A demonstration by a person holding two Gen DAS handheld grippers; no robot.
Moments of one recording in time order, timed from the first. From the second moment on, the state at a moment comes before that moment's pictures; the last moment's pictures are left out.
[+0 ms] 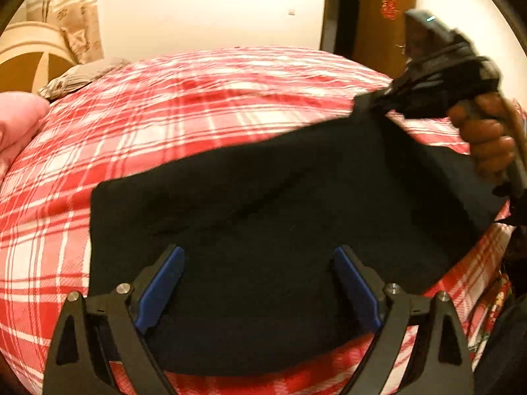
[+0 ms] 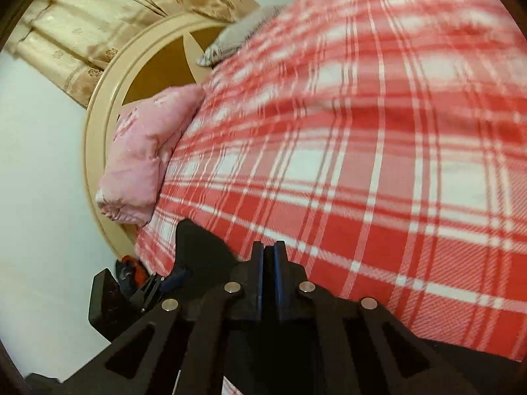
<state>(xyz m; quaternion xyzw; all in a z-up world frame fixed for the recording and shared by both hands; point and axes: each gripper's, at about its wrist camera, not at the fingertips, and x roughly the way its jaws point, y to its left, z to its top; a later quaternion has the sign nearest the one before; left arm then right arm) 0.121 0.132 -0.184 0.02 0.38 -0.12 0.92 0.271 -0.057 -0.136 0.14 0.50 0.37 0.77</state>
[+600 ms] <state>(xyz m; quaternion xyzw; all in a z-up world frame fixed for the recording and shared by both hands) 0.126 0.127 -0.184 0.04 0.41 -0.12 0.90 0.237 -0.069 -0.134 0.05 0.48 0.36 0.80</state>
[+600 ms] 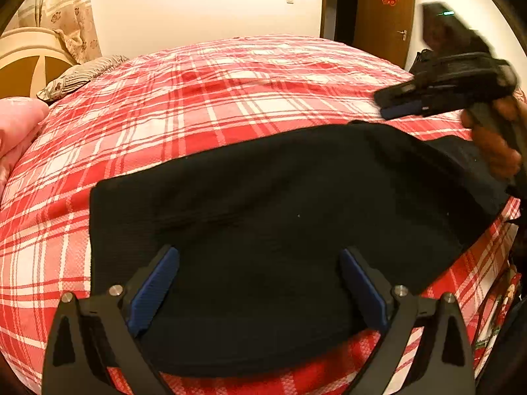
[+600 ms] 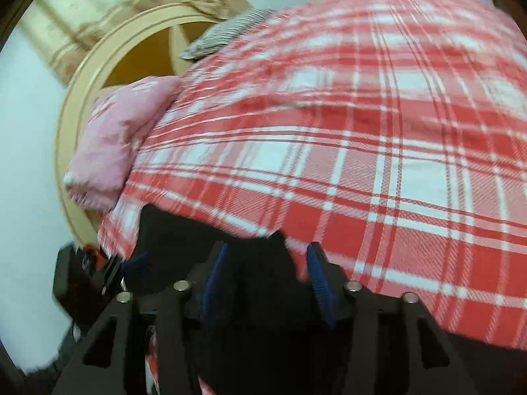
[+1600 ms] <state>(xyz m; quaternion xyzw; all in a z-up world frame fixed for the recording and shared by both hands) 0.115 0.107 -0.148 0.02 0.39 -0.13 0.91 0.140 -0.138 -0.142 -0.01 0.46 0.33 0.82</state>
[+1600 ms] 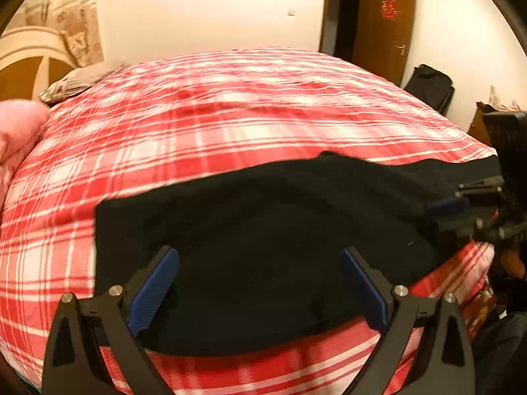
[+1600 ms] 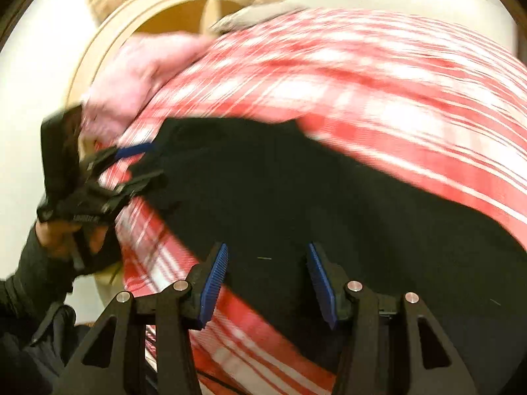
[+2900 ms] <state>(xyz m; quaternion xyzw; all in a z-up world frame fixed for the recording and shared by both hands) 0.158 -0.054 -0.171 0.13 0.43 -0.20 0.87 0.125 -0.588 -0.084 0.17 0.38 -0.06 0.91</state>
